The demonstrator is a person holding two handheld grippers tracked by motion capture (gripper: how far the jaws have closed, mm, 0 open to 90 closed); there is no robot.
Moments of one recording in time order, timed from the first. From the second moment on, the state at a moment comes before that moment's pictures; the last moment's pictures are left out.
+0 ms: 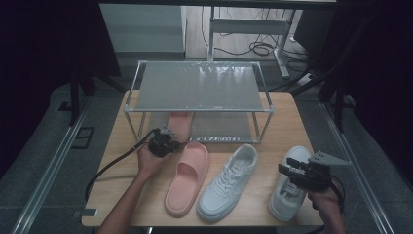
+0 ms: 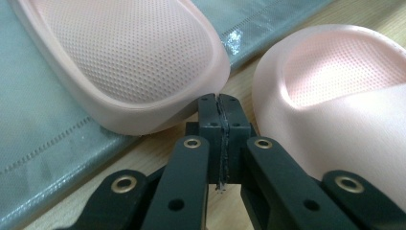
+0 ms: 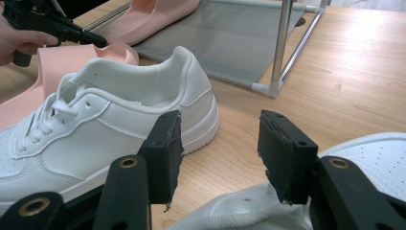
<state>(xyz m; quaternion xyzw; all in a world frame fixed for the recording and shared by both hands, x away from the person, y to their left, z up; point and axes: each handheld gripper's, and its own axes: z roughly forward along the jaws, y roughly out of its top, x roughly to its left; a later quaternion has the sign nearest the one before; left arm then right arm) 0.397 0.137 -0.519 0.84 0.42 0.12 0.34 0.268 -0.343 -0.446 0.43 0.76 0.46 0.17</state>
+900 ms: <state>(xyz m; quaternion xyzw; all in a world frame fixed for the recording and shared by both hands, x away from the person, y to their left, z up) 0.408 0.128 -0.521 0.82 0.44 0.13 0.35 0.267 -0.345 -0.445 0.43 0.75 0.46 0.17</state>
